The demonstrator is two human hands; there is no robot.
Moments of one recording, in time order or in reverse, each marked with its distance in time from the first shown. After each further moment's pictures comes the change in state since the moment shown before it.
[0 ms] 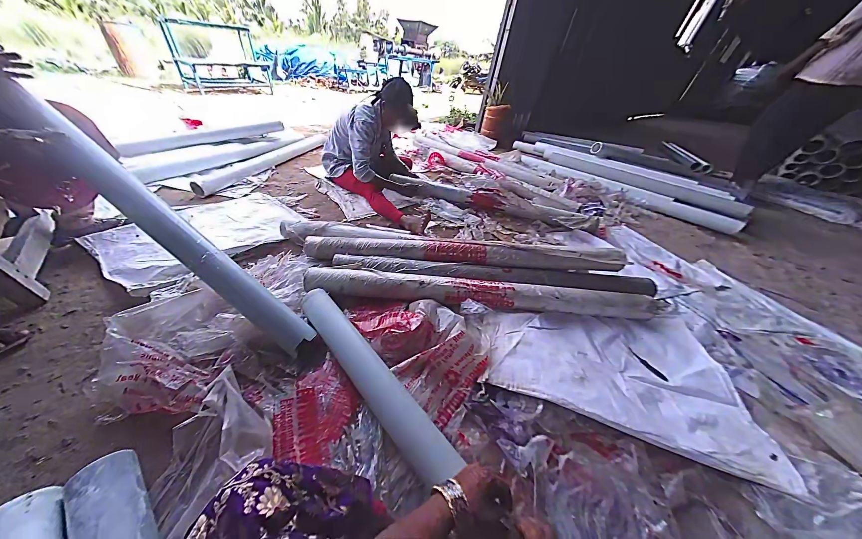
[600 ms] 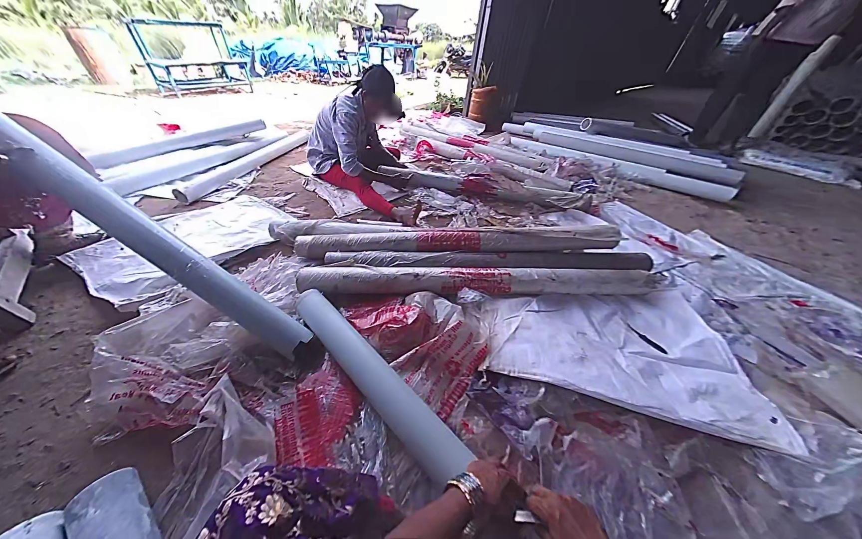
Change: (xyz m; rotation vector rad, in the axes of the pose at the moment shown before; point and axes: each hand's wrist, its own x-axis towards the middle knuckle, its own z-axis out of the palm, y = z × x) left_hand 0.016 0.015 0.002 0.186 -0.323 -0.345; right_hand -0.003 -0.006 -0.072 -0.252 -0.258 -0.294
